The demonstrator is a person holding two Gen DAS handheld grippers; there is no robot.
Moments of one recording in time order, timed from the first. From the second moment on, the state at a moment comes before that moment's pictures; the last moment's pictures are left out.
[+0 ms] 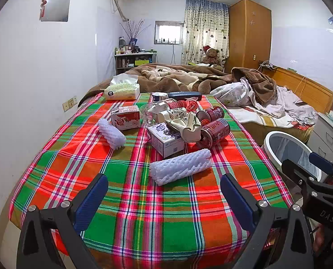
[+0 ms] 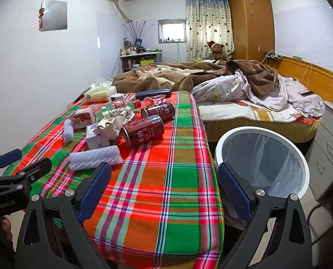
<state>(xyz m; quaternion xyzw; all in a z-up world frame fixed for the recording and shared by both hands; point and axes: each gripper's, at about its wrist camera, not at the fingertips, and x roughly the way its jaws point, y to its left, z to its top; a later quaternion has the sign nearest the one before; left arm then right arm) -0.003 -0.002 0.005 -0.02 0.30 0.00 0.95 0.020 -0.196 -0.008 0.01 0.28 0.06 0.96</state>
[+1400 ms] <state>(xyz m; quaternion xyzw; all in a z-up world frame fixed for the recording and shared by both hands) 0.022 0.002 -0.007 -0.01 0.32 -0.04 0.95 0.038 -0.194 -0.004 0.00 0.28 0.05 0.96</state>
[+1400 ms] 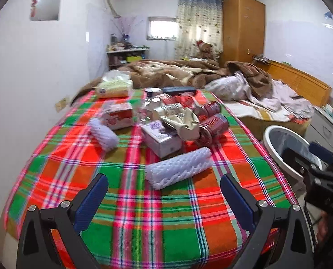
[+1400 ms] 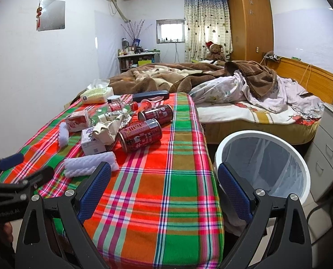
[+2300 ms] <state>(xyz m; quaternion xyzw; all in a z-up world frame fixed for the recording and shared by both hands) 0.132 -0.005 -0.066 0.05 0.42 -0.15 0.90 0.170 -0.158 -0.041 0.07 0.39 0.06 0.92</state>
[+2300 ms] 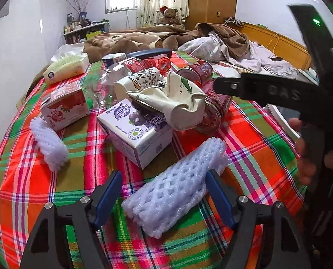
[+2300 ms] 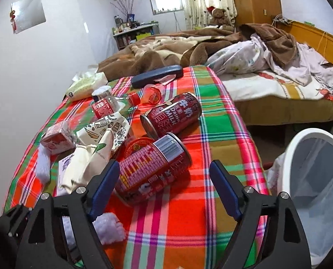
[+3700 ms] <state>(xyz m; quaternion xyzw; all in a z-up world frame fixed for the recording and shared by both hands) 0.142 -0.034 -0.070 0.05 0.46 -0.22 0.86 0.169 -0.191 -0.048 0.06 0.46 0.10 0.88</state>
